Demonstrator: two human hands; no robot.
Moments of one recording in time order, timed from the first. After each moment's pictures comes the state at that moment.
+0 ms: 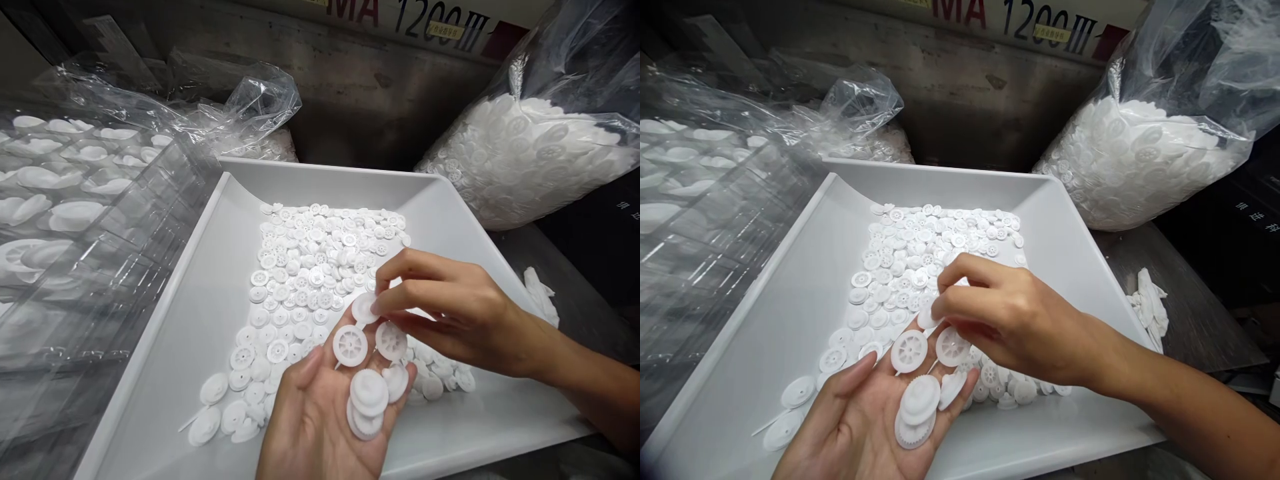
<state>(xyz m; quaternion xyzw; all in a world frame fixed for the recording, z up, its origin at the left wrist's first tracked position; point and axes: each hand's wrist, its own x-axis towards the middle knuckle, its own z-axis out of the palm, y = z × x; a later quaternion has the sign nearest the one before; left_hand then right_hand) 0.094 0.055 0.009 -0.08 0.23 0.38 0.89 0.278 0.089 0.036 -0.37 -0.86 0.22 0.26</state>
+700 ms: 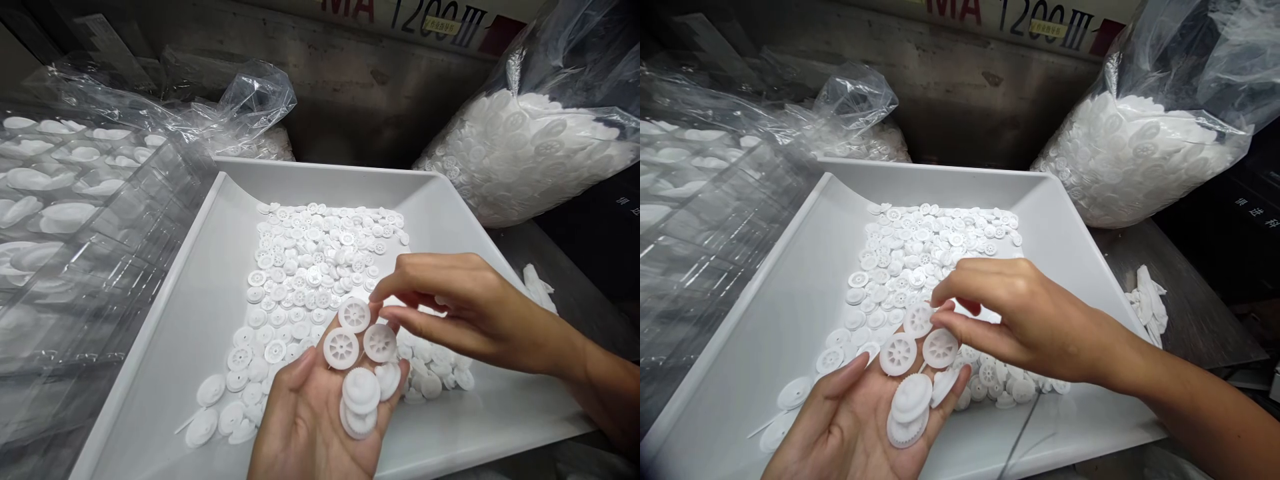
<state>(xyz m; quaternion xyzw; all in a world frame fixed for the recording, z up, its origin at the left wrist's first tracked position) 0.094 0.051 0.006 -0.04 0.23 0.41 0.88 0.281 0.089 0.047 -0.42 -0.83 0.26 0.24</state>
